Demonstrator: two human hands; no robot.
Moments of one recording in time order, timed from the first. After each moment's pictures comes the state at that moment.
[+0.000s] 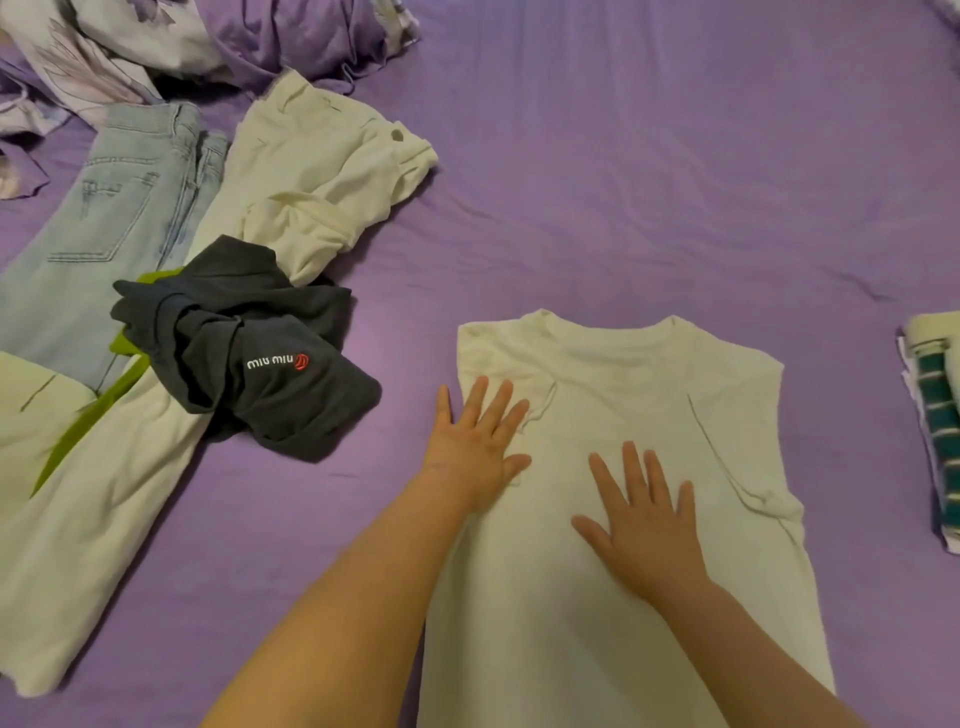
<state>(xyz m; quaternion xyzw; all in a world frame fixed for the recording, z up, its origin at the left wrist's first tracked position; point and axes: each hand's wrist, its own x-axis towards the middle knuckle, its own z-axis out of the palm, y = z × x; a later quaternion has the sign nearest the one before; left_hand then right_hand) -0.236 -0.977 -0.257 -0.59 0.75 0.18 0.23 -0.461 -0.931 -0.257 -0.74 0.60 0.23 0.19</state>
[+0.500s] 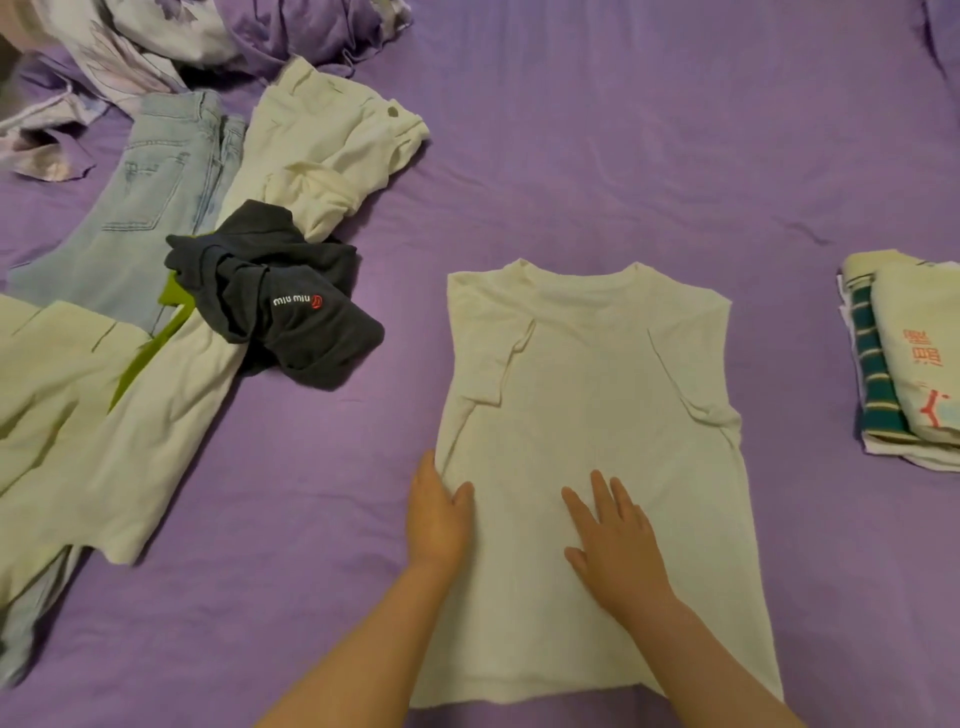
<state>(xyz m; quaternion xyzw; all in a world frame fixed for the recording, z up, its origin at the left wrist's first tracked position) -0.277 -0.811 -0.221 -0.83 0.32 0.40 -0.23 -0.480 -0.815 -0.224 -0.76 0.55 0.22 0.25</state>
